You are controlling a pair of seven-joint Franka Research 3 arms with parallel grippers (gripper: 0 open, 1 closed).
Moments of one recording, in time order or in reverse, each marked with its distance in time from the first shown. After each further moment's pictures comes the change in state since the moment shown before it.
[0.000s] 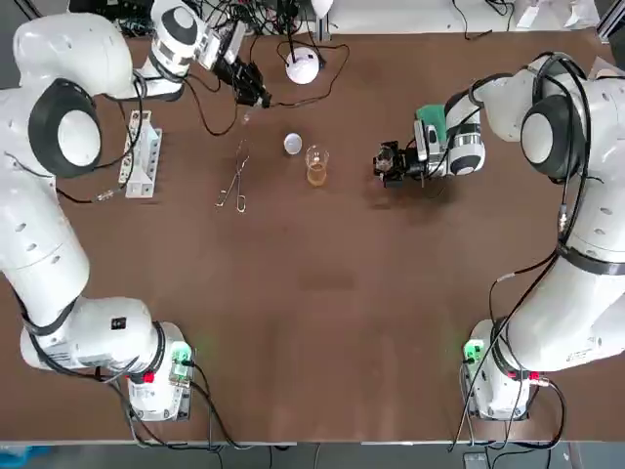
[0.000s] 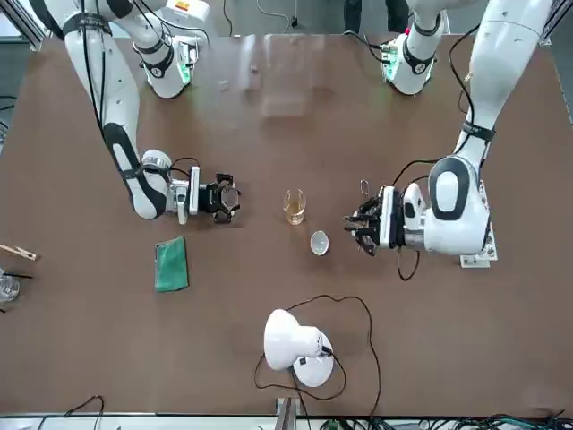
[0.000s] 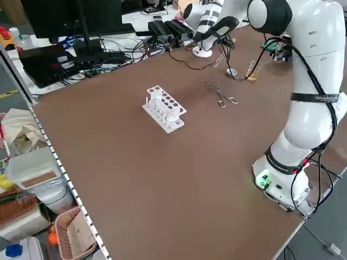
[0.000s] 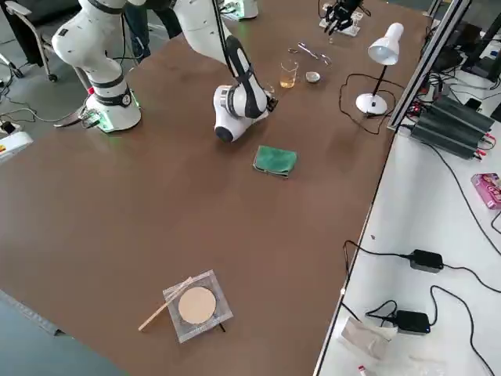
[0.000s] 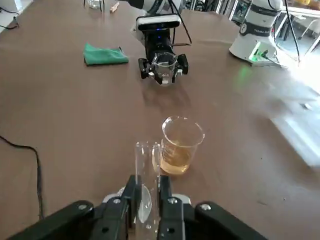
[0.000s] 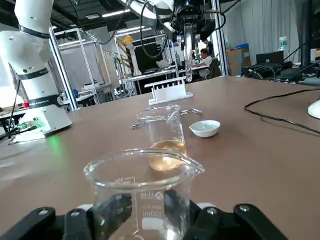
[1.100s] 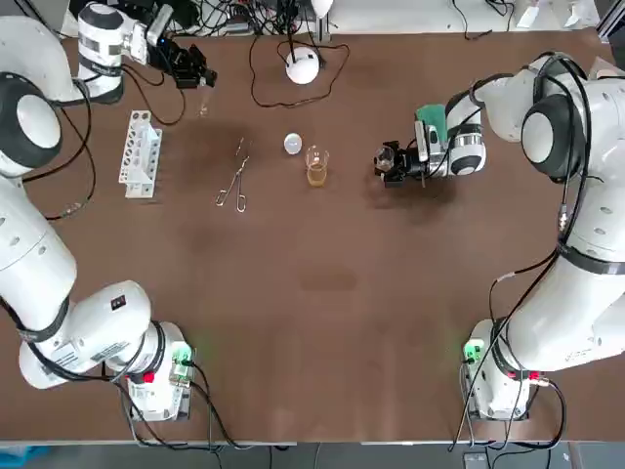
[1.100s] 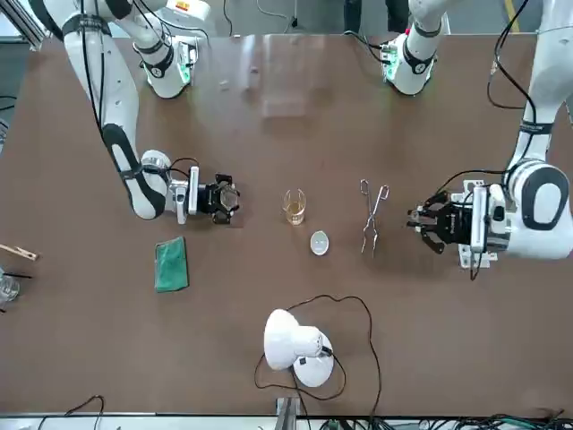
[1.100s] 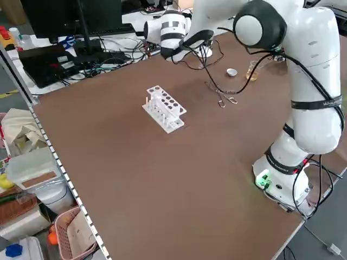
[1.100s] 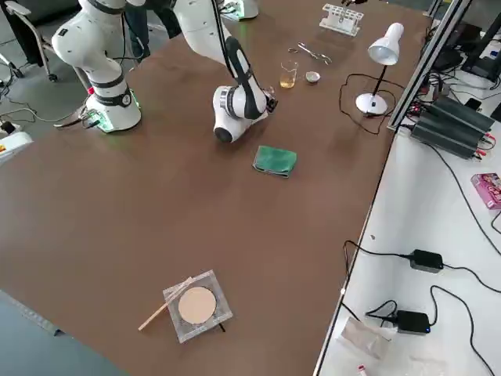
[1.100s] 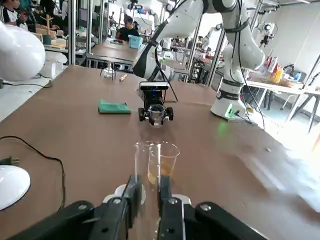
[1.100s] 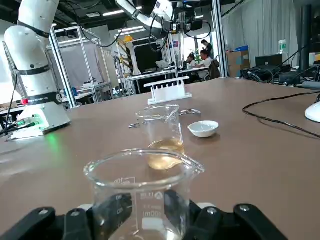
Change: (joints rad) left arm 0.359 0.025 -0.015 0.040 -0.117 -0.395 0.166; right arm -0.008 0.002 0.001 -0.001 0.000 -0.001 -0.029
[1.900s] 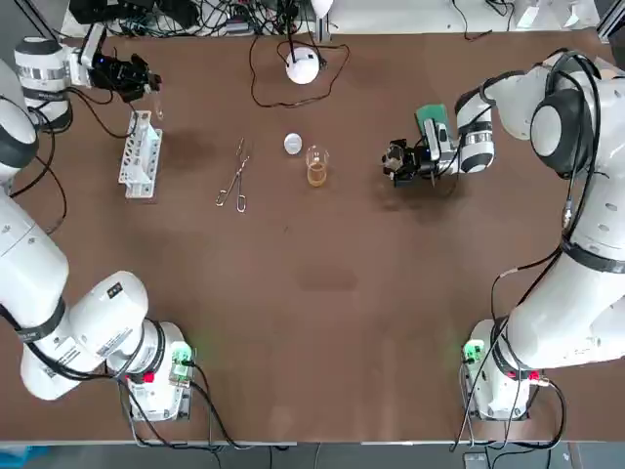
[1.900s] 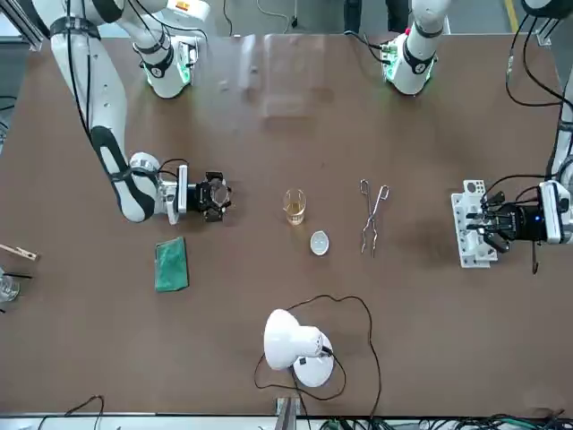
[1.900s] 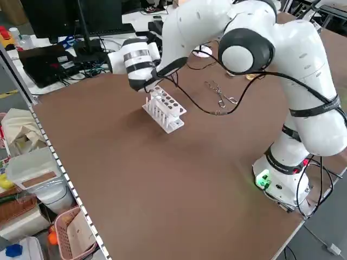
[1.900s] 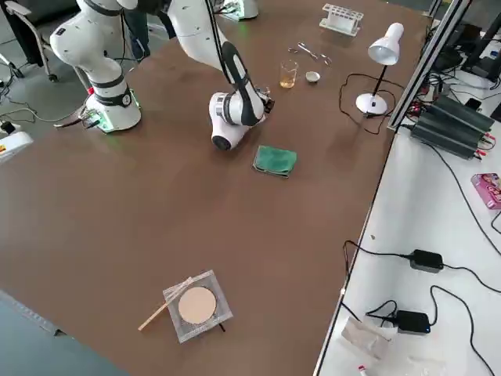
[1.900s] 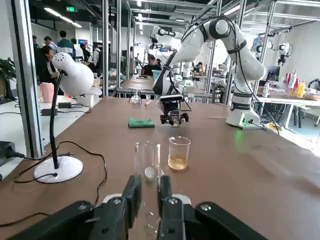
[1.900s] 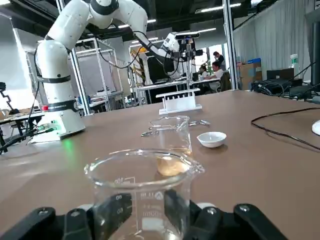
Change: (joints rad) left arm 0.257 0.129 0.072 0.123 0.009 -0.220 0.185; right arm -0.071 0.001 0.000 0.001 -0.090 -0.084 -0.017
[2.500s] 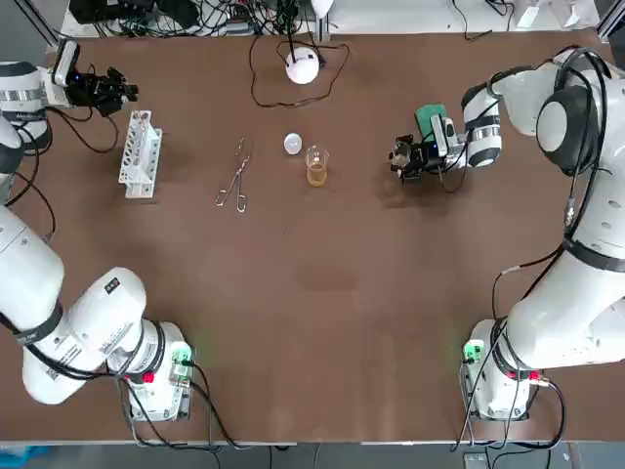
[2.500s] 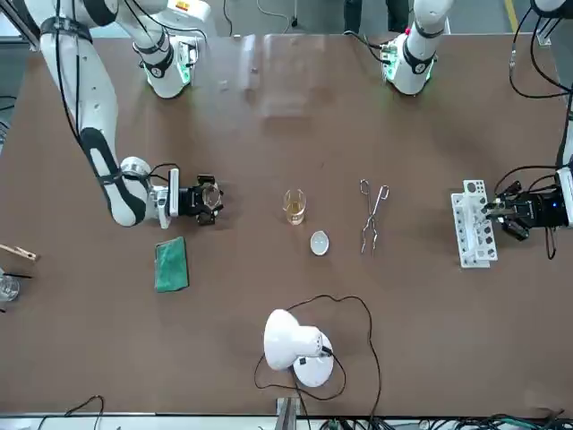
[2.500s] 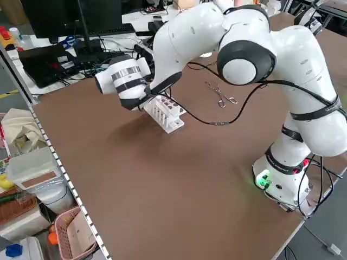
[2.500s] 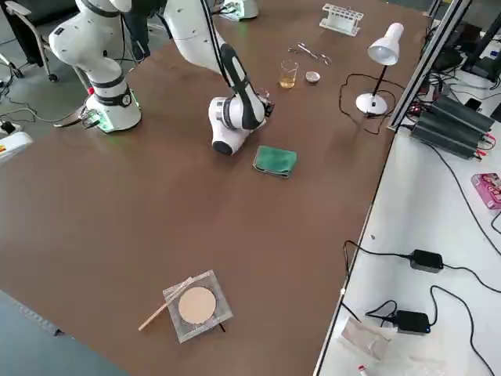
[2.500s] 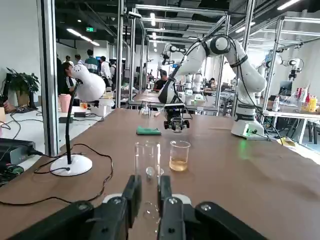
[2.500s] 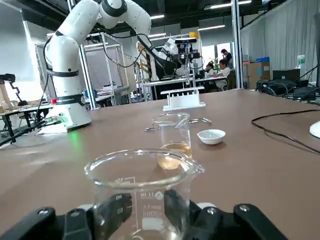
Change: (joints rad) left arm 0.127 0.038 0.030 0.010 0.000 -0.095 0.037; right arm -0.052 0.002 0.000 0.022 -0.090 -0.017 0.000
